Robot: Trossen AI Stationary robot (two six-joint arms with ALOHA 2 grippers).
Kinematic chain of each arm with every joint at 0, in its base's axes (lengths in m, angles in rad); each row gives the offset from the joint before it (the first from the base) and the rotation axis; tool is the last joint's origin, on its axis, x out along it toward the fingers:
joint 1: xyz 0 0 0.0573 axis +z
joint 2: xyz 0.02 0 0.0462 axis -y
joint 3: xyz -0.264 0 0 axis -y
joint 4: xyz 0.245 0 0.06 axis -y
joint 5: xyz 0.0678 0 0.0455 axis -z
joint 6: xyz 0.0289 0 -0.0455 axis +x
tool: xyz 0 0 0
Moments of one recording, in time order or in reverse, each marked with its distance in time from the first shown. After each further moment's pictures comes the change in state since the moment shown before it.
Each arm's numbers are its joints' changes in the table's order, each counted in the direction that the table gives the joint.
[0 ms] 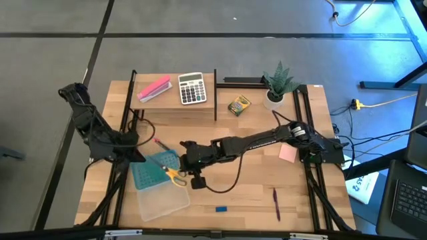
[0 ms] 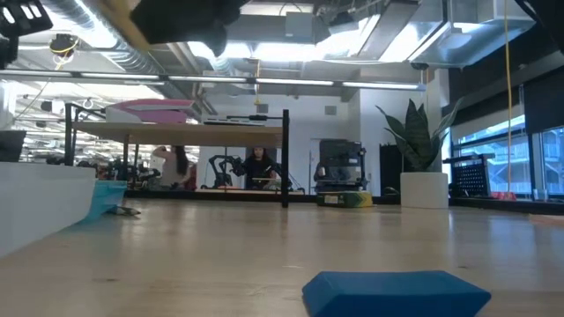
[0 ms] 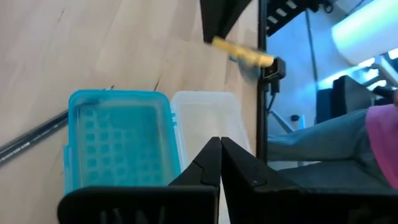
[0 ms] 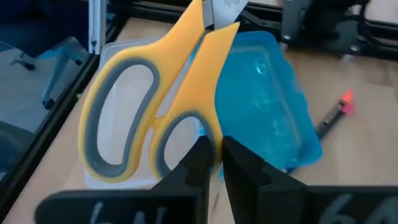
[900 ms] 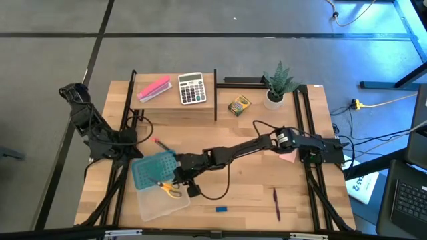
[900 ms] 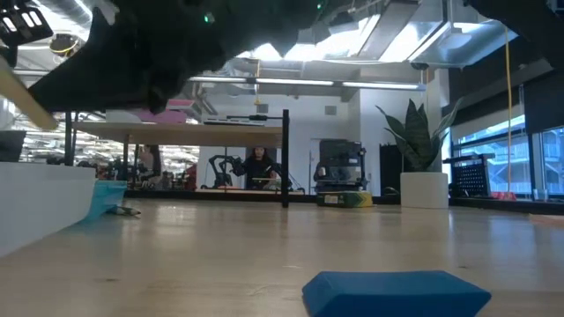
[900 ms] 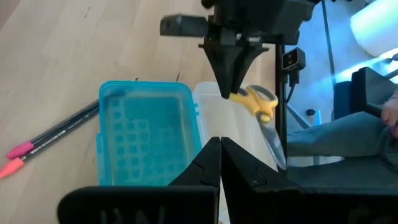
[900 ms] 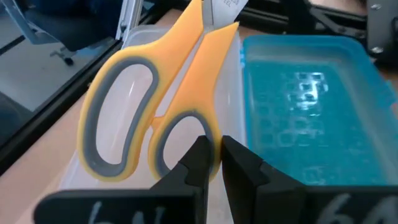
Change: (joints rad) left arm 0.001 0.040 0.000 -0.109 -0.009 -0.005; right arm 0.001 -0.214 -0.002 0.302 -0.171 -0.107
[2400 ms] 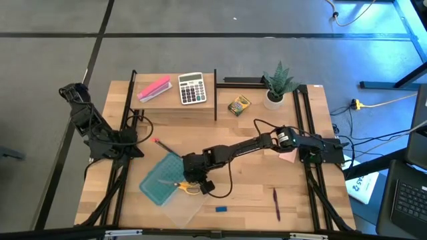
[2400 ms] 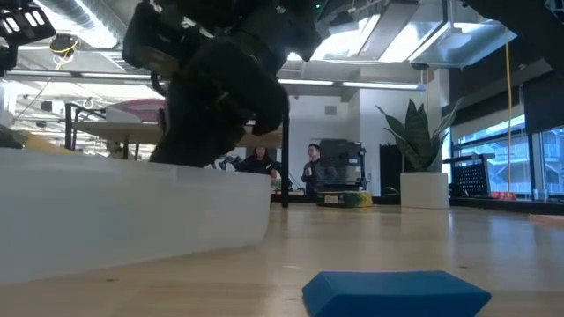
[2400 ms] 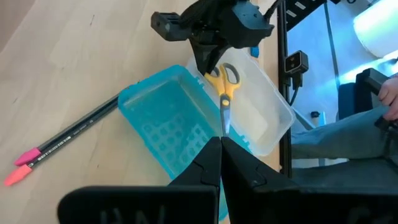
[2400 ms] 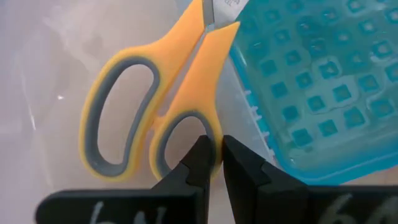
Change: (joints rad) left arm 0.000 -0.001 0.000 0.000 -0.020 0.026; right arm -0.012 0.011 0.000 -0.419 0.017 -0.170
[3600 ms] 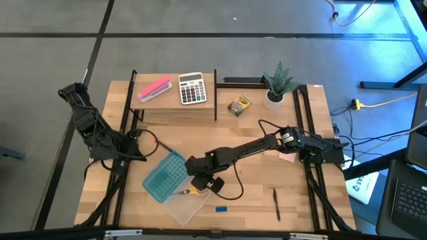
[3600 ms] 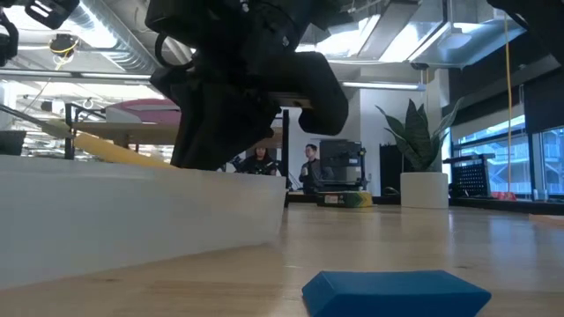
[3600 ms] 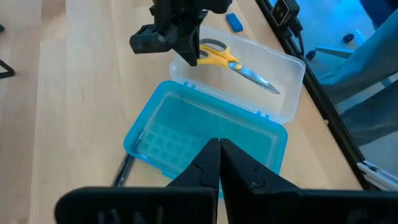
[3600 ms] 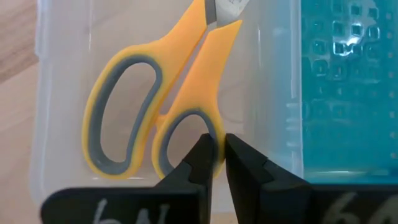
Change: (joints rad) left arm 0.000 -0.081 0.000 0.070 0.017 0.569; right arm 0.037 0.059 -0.001 -0.140 0.068 -0.402
